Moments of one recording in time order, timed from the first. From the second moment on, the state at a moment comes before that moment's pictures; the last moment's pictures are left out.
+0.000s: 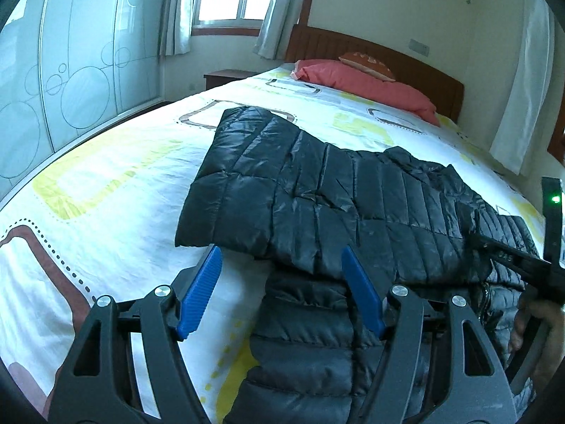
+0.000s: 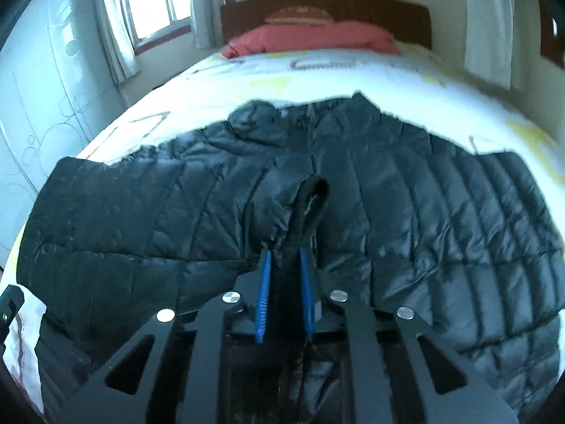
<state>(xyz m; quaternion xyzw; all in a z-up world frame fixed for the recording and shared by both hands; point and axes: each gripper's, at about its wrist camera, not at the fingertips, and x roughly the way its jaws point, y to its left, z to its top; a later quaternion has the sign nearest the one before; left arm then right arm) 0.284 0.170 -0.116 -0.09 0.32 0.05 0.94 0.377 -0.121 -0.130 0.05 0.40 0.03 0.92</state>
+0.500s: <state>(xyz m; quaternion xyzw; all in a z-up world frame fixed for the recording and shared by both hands) 0.290 0.162 -0.108 -0.11 0.32 0.02 0.94 0.356 -0.236 -0.116 0.07 0.37 -0.07 0.92</state>
